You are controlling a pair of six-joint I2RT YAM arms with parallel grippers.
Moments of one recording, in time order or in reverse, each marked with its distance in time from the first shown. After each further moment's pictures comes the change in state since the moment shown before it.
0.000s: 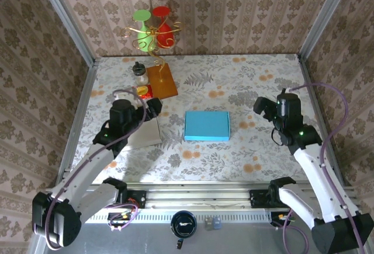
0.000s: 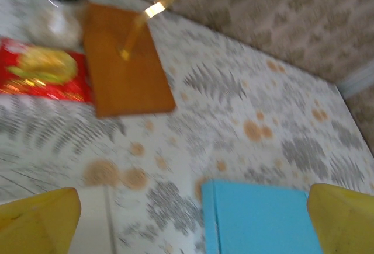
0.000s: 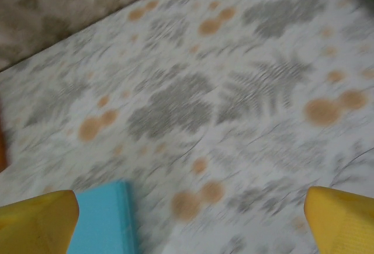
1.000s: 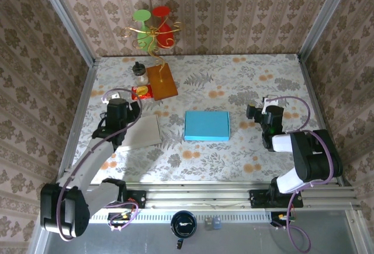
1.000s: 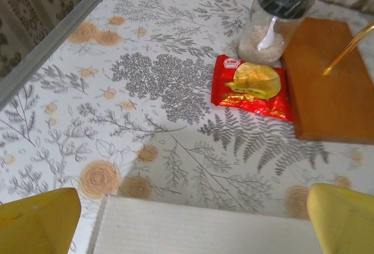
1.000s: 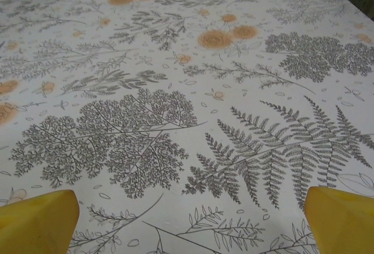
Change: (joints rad) left arm 0.142 0.124 -0.016 -0.083 -0.372 0.229; right arm -0.093 0.661 -0.426 1.316 -0.077 -0.414
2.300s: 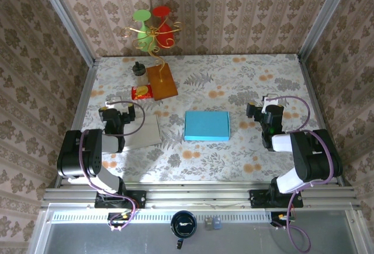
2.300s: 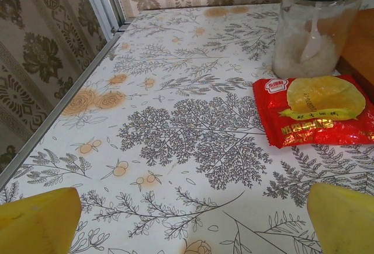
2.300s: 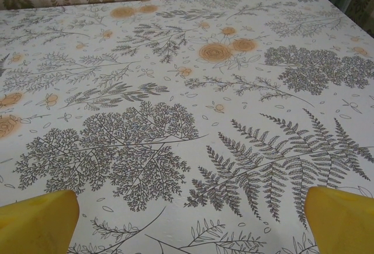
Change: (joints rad) left arm 0.236 0.512 -0.270 1.082 0.206 0.413; right arm 0.008 0.002 0.006 0.018 0.011 -0.004
